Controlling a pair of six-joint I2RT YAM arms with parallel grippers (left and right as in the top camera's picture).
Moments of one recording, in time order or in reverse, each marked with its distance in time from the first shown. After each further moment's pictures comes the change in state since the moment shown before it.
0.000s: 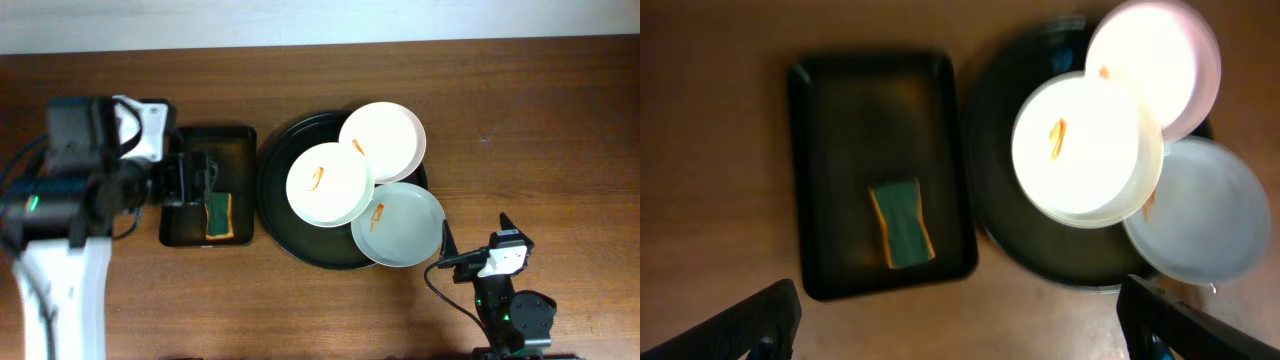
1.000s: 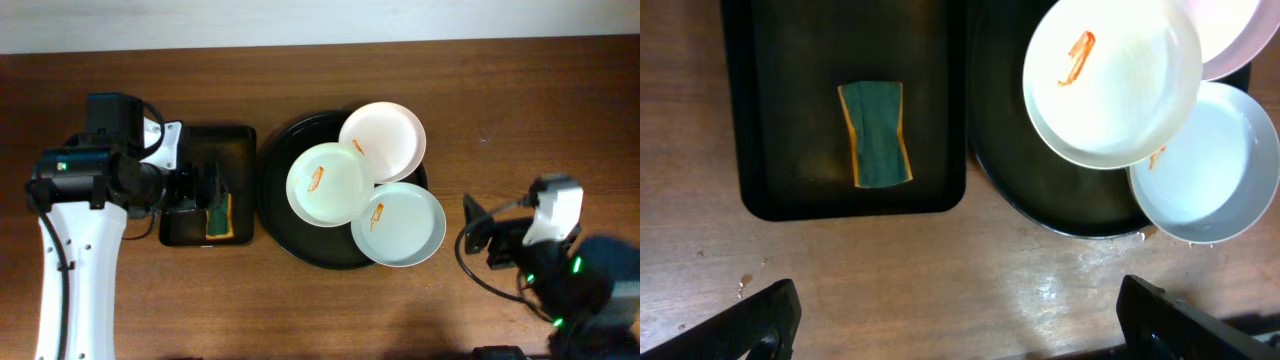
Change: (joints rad) left arm -0.001 0.066 -0.076 -0.081 0.001 -0.104; right arm 0.000 0.631 0.995 -0.754 -0.080 0.059
